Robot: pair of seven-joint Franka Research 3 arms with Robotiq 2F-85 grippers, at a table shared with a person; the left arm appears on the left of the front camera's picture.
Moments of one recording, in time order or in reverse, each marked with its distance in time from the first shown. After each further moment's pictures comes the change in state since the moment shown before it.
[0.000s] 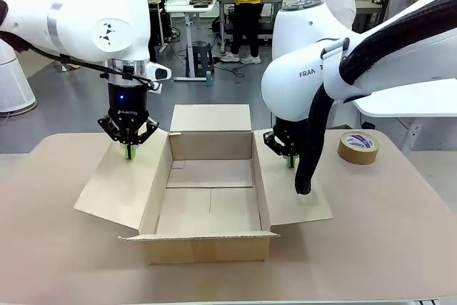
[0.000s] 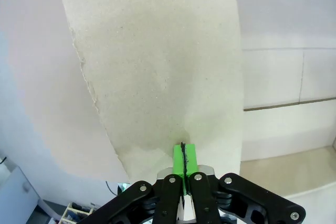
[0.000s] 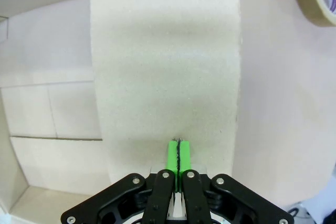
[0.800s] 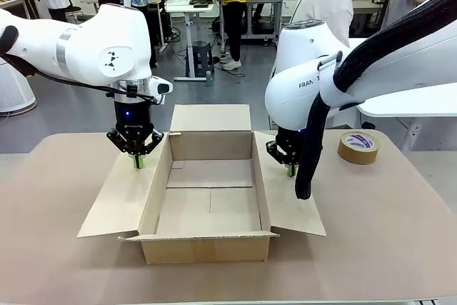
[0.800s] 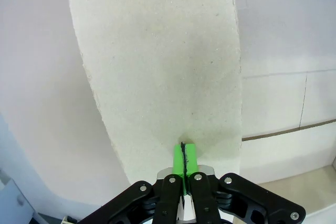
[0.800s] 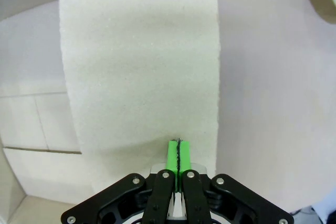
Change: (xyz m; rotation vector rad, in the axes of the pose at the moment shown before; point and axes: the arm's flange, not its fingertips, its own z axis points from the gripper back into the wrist) left arm 0.018 -0.003 -0.035 -0.045 -0.050 -0.010; right arm 0.010 -0.007 -0.032 0.013 0.035 -0.024
